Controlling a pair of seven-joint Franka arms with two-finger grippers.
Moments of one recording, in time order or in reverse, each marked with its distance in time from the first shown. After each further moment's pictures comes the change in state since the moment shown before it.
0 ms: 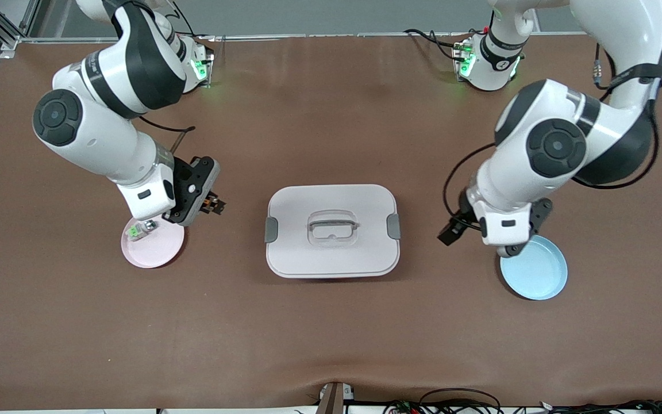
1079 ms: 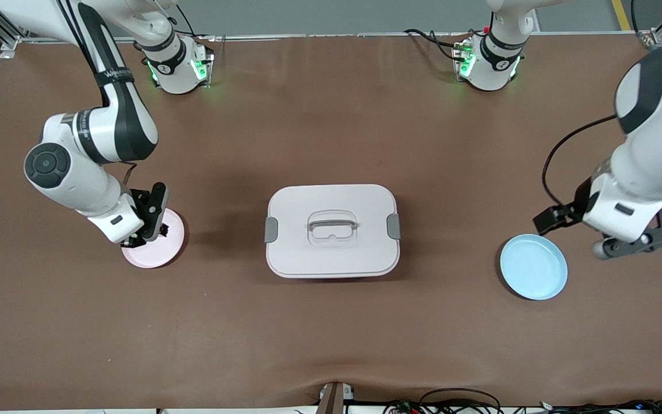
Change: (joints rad) left arm 0.105 -0.209 0.183 -0.050 -0.075 -0.016 0.870; right arm -0.203 0.016 -0.004 -0.343 -0.178 0.374 -0.423
